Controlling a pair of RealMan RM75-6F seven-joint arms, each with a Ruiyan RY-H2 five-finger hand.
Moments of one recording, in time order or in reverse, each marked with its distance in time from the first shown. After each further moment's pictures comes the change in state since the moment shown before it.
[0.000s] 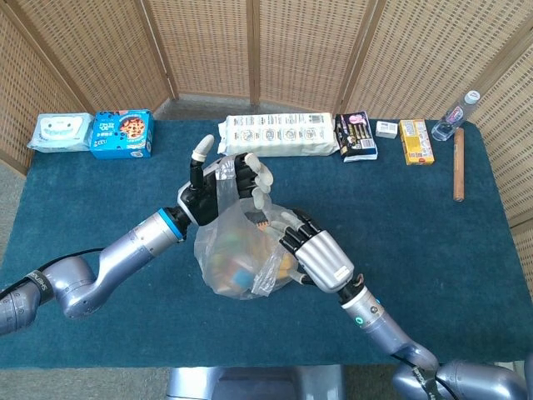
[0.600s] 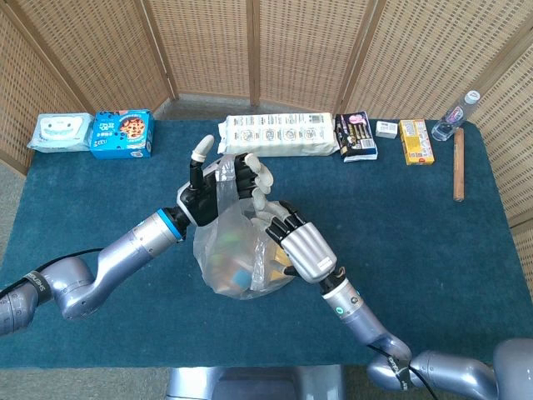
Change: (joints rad) left arm 0.003 0.008 -0.006 -0.011 0.001 -0.004 0.009; right arm 0.050 -0.131 0.069 0.092 0.063 -0.008 0.032
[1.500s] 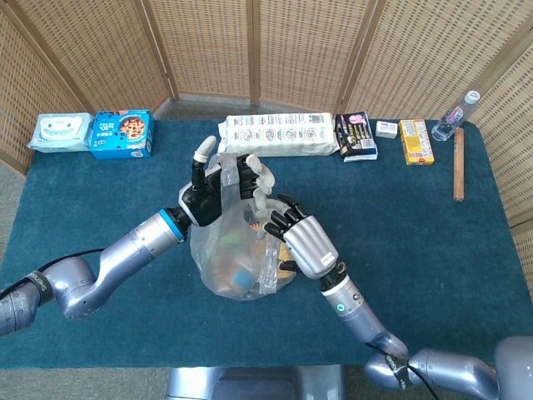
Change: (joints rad) left arm -0.002 -0.008 -0.005 0.002 -0.012 -0.014 0.015; right arm 0.010 0.007 0.020 -0.040 -0.002 0.058 0.102
